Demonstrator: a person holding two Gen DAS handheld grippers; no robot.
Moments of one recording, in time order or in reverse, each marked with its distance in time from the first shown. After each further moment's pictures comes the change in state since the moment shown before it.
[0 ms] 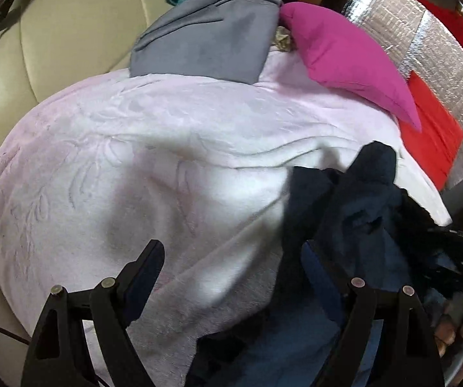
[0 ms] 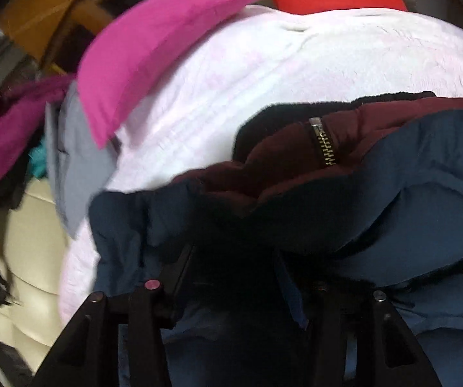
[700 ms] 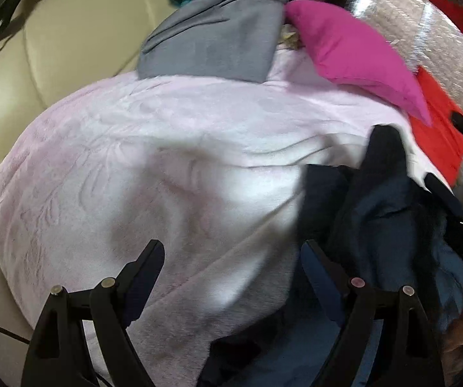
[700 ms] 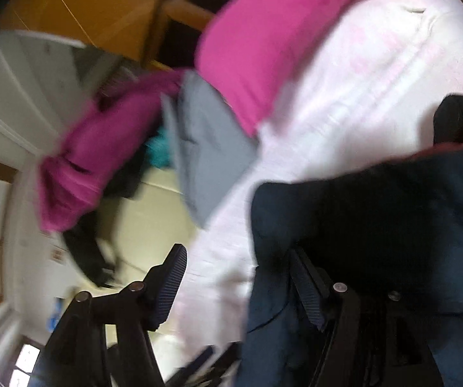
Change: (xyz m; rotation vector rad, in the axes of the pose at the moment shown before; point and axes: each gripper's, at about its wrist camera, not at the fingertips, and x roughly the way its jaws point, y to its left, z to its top) left arm -0.002 -0.005 -0.004 0.052 -0.029 0.025; right arm -0.010 0.043 -0.002 0.020 0.022 0.547
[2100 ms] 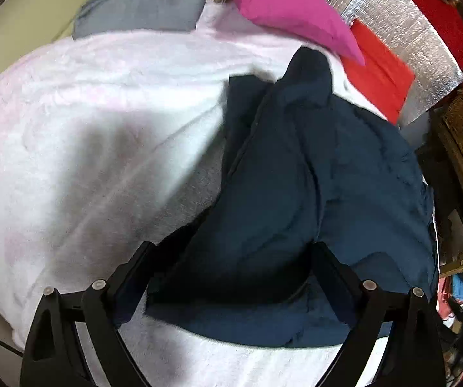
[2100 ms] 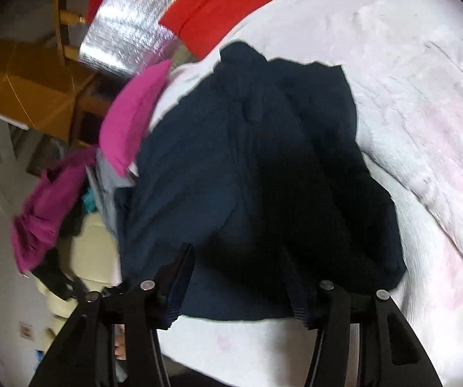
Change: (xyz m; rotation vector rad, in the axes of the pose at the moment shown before) left arm -0.023 0.003 -0.066 0.130 0.166 -0.258; right arm -0.319 -0.117 -0.173 0.223 -0.224 -0.328
